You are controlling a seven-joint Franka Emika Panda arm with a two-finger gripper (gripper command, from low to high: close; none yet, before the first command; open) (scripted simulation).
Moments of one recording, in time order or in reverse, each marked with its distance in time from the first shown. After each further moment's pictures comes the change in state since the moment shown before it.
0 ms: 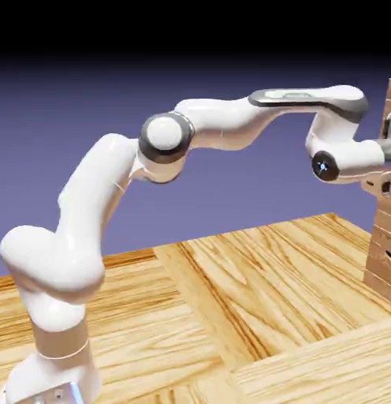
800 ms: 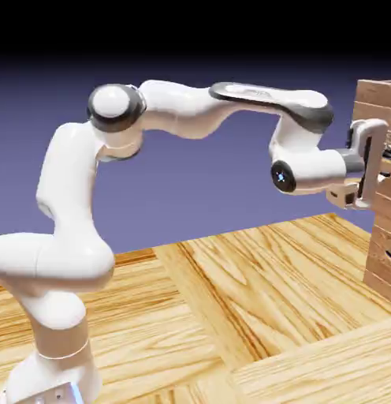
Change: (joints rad) arm 0.484 -0.051 -0.512 -0.510 0.075 -0.247 0.108
